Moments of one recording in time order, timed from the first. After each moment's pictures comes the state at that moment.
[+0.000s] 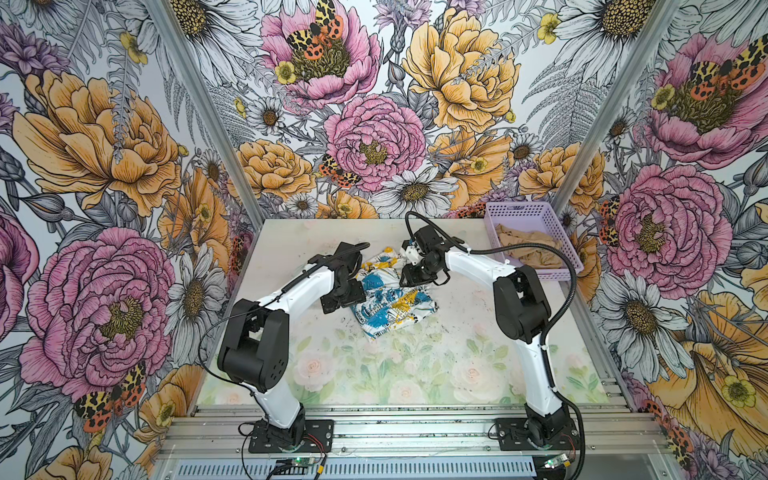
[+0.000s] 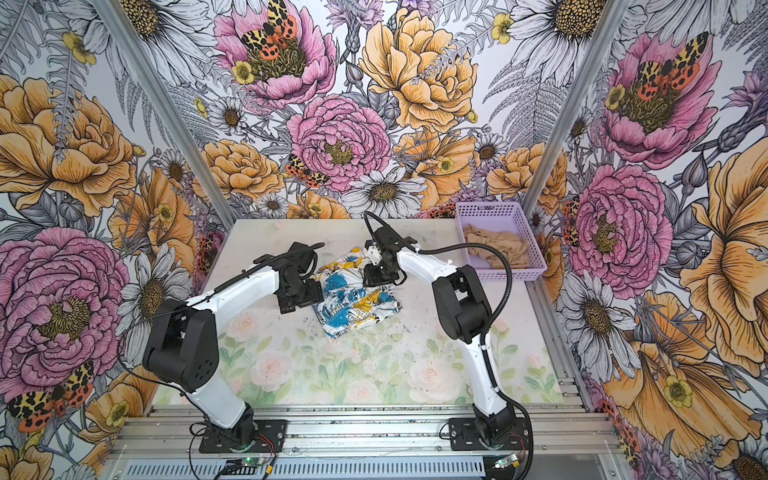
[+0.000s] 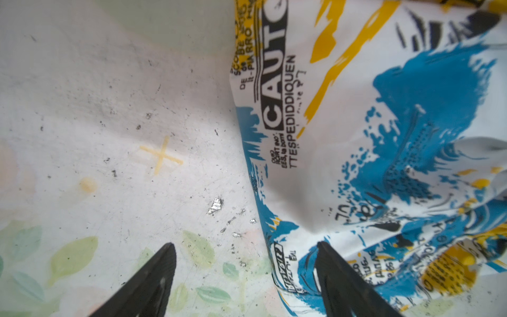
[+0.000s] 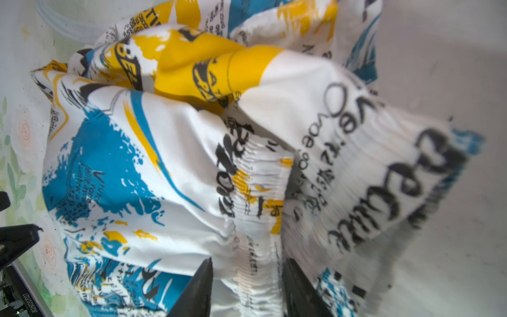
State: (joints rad) left arm -0.36 1.69 1.23 -0.88 -0.06 -0.66; right arm 0.49 2.24 1.82 -0.76 -0.39 0.14
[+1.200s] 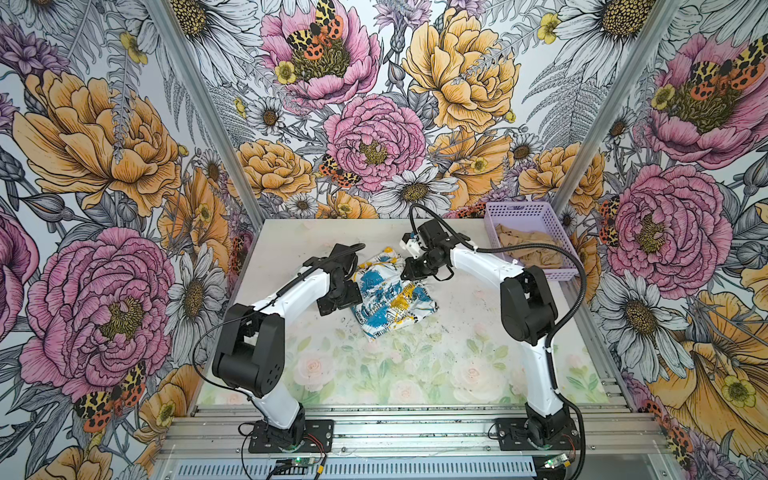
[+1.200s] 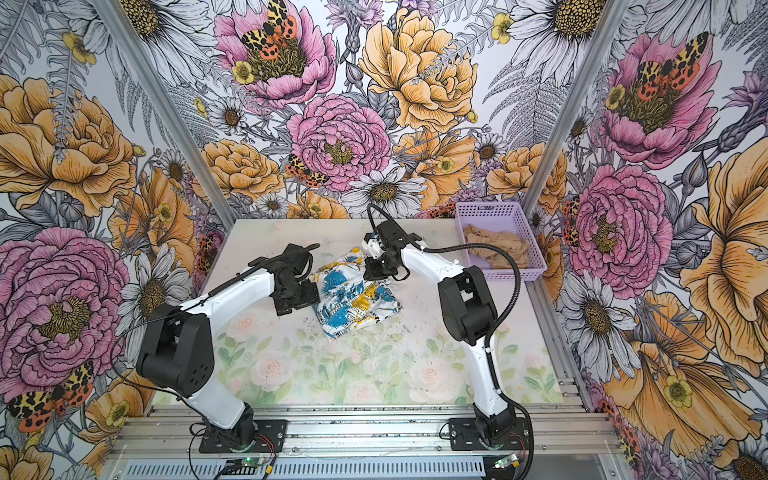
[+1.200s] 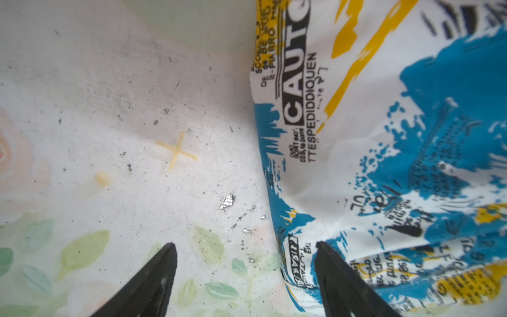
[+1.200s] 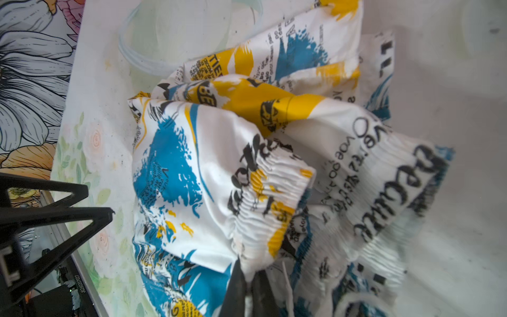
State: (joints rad) left arm -0.32 1.64 1.19 -0.87 -0.06 -0.66; right arm 0.48 2.14 1.80 -0.72 -0.50 0.16
